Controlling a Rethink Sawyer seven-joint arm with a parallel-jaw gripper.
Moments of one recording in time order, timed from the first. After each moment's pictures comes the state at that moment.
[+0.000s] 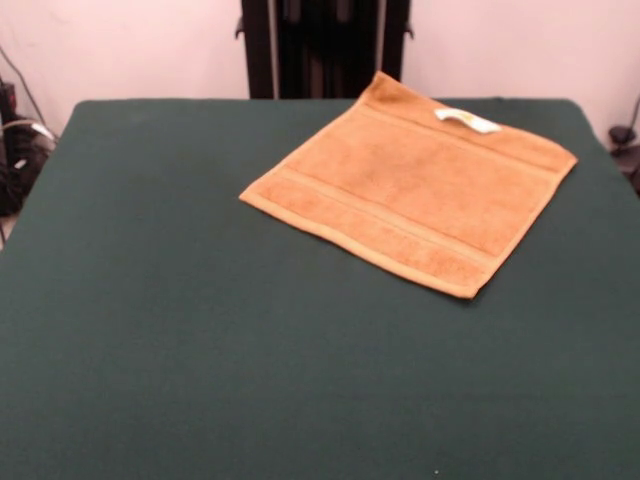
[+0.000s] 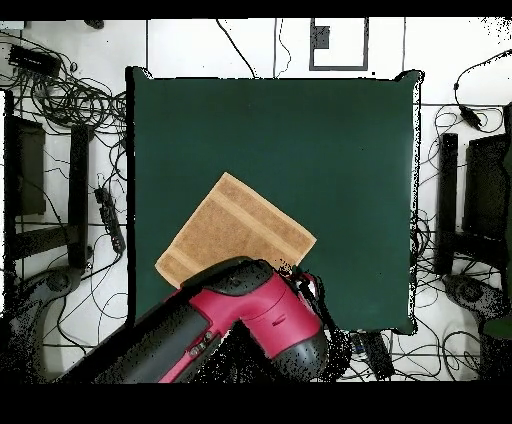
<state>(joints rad) 0.59 -0.20 -0.99 1.56 -1.64 -0.86 3.78</state>
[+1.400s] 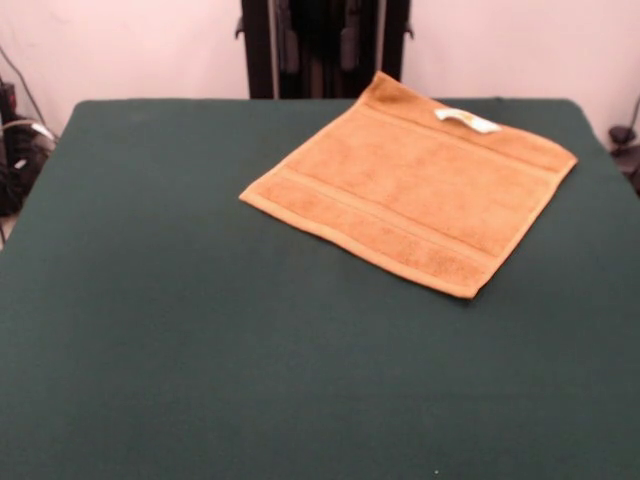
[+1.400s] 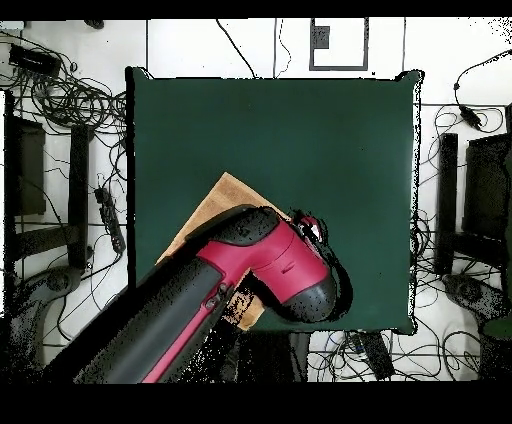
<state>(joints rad) 0.49 -0.20 -0.95 1.34 -1.61 -0.81 3.78</state>
